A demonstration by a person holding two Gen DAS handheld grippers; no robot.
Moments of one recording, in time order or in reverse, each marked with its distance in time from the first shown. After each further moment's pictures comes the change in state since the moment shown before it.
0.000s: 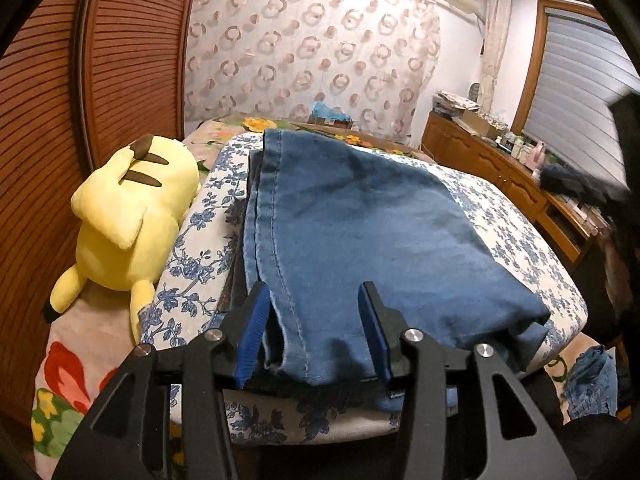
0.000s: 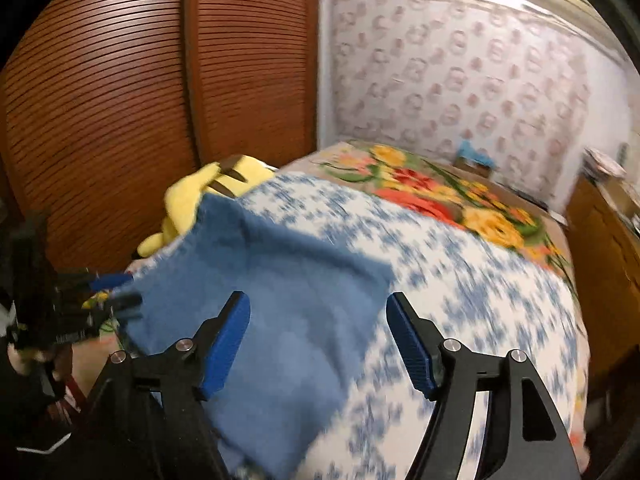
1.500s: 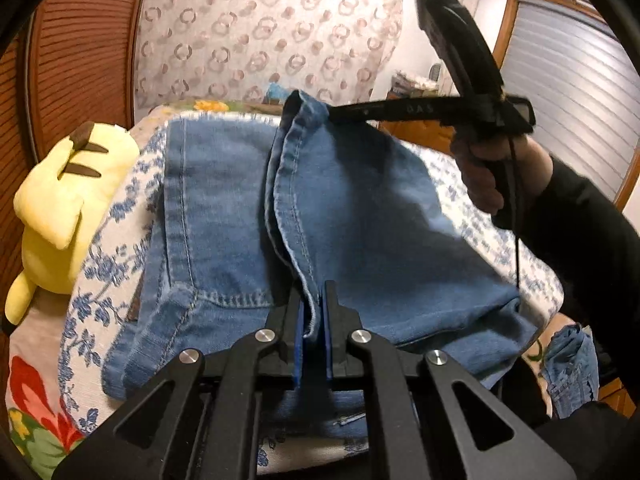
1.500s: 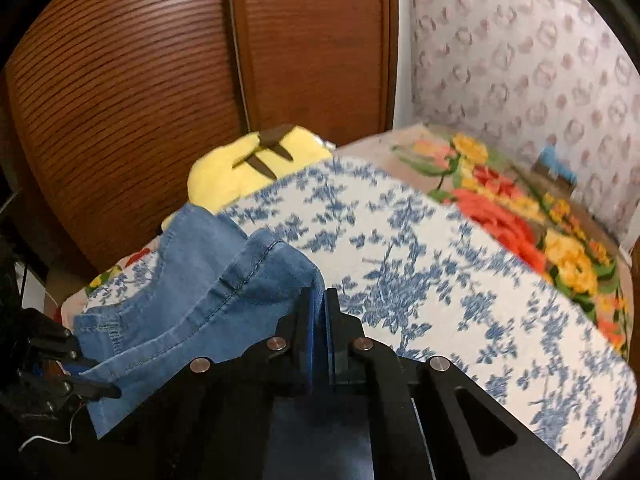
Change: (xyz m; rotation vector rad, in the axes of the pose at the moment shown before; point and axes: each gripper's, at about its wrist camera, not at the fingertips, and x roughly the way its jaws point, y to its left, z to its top) left arm 0.032 -0.022 0.000 0.037 0.056 -0.174; right arm 0.182 -0.020 0.082 -0.173 0.083 0.266
